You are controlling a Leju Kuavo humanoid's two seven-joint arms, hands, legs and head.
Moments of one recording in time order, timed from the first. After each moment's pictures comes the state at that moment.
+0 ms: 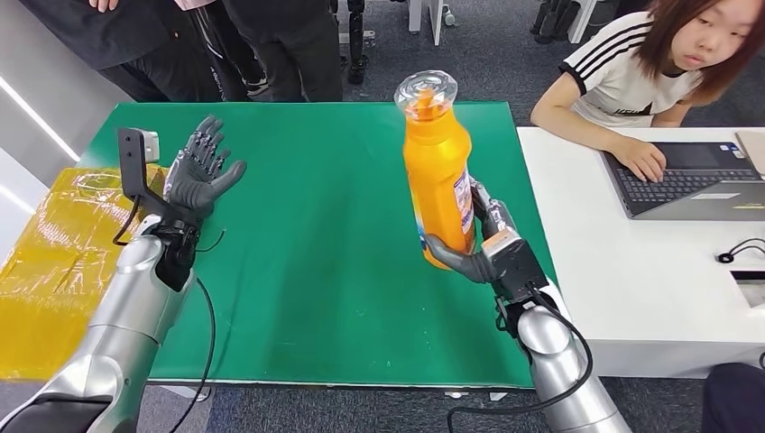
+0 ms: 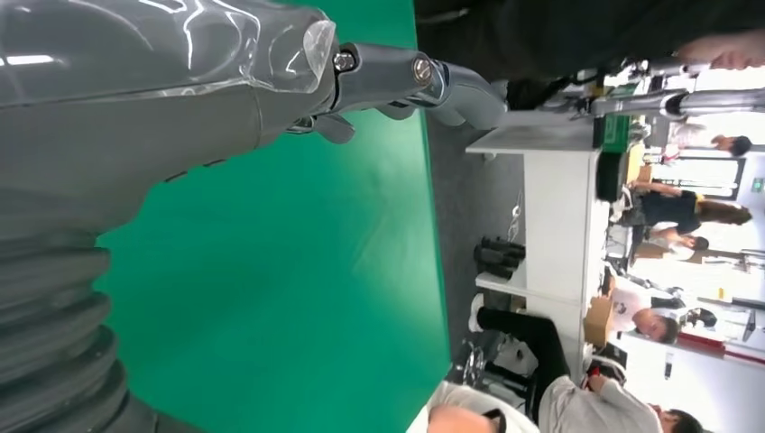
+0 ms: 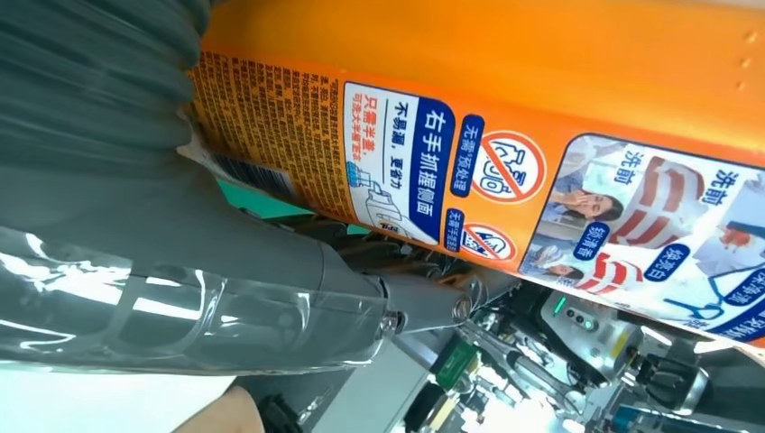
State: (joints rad) left arm -0.70 0.05 -0.18 -0.84 0.24 -0.08 -0.41; right arm -0.36 -0.03 0.39 -1.38 0.15 -0.01 -0.40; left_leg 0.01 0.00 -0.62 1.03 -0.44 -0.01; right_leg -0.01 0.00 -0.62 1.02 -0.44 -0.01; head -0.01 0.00
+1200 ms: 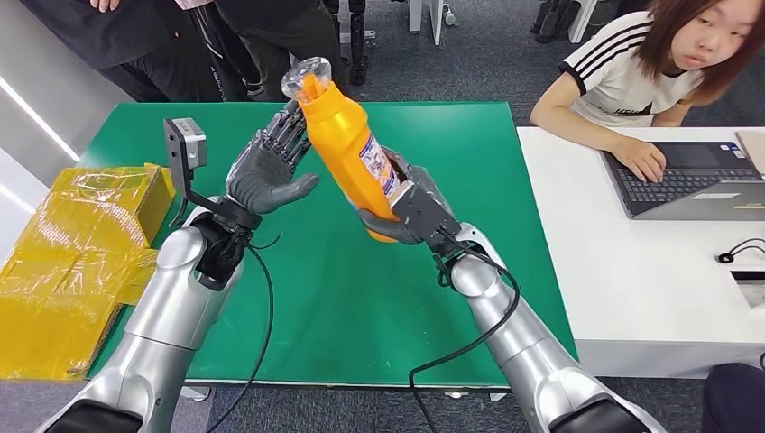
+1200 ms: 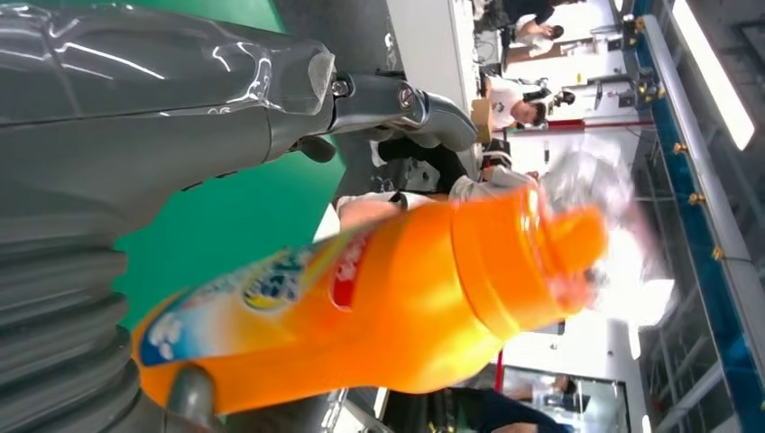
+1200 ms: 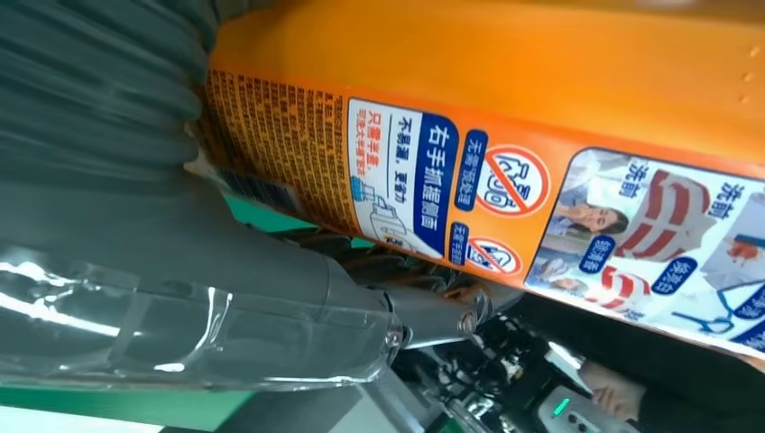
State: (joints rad) left arm -0.68 -0.06 -0.36 -1.12 0.31 -0.28 -0.36; right arm -0.68 0.14 0.52 -0.95 0.25 -0.02 -0.37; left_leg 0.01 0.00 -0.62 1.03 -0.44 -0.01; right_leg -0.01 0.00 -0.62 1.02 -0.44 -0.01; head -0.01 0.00
